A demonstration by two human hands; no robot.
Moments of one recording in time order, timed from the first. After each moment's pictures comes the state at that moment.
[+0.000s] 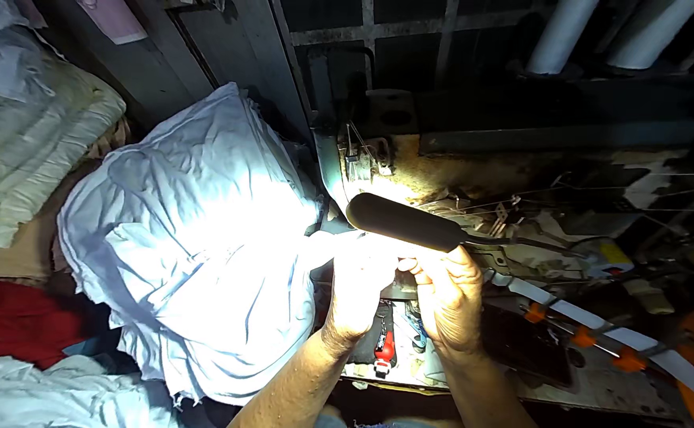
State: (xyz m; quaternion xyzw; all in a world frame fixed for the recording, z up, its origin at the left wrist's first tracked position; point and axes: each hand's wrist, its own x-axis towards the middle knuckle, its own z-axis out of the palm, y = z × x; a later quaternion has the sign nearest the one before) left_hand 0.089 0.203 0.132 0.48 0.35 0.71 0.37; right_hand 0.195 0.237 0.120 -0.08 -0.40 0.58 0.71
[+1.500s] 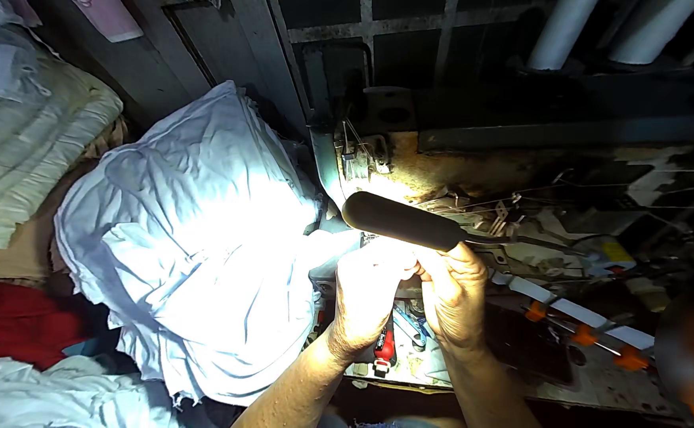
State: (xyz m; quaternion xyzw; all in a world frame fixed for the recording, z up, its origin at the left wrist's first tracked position) left_hand 0.099 0.200 0.140 0.56 0.41 0.68 0.24; right_hand 0.198 0.242 0.120 -0.08 -0.44 0.54 0.71
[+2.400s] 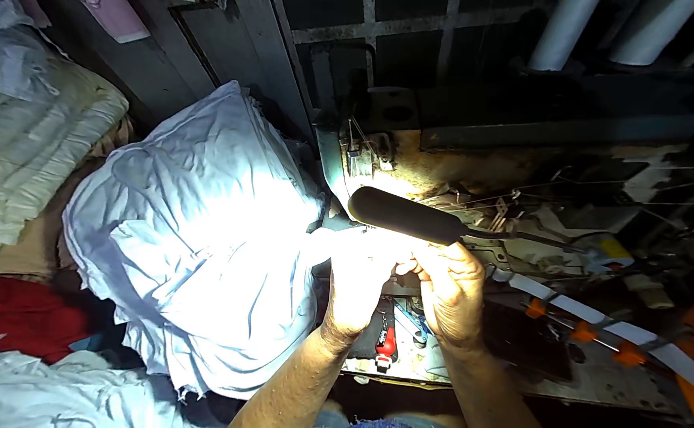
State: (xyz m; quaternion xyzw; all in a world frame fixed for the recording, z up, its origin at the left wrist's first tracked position) left_hand 0.088 0.200 0.133 0.48 0.40 0.71 0.33; right_hand 0.197 0.237 0.121 -0.09 -0.44 0.55 0.71
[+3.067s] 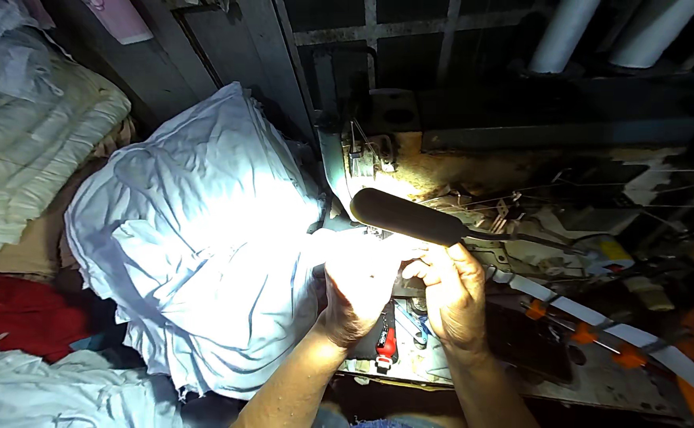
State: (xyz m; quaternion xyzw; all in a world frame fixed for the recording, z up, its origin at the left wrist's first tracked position) left_hand 0.083 0.205 0.132 0.64 0.44 0.62 -0.09; right_hand 0.203 0.237 0.115 -0.13 -0.46 0.55 0.69
